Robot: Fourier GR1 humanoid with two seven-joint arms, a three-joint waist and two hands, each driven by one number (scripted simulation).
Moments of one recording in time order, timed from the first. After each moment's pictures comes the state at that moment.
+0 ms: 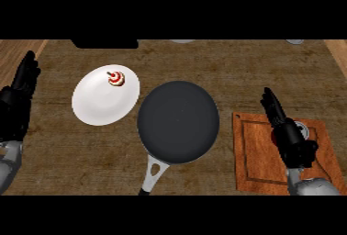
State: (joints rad) left arm -0.23 0.61 -0.15 -1.59 0.09 0.39 0.18; right arm -0.09 -0.33 0.23 -1.53 -0.11 -0.21 -0.05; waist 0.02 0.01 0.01
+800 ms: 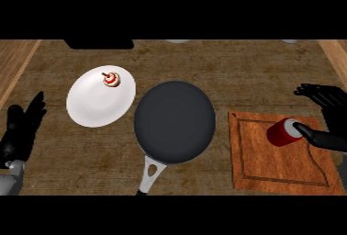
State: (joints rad) left arm -0.10 0.58 -0.13 -1.39 0.18 0.30 0.25; right arm -0.18 -0.49 -0.06 -1.36 -0.45 0.28 -0.39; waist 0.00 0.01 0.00
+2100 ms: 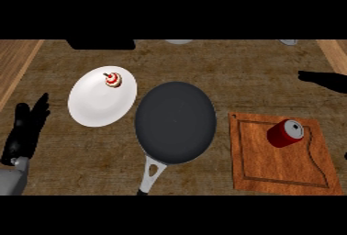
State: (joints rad) left arm -0.14 0.53 -0.09 -1.28 0.14 0.24 0.22; right arm -0.36 -0.98 0.17 -1.54 0.19 0.55 -0.19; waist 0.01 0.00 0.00
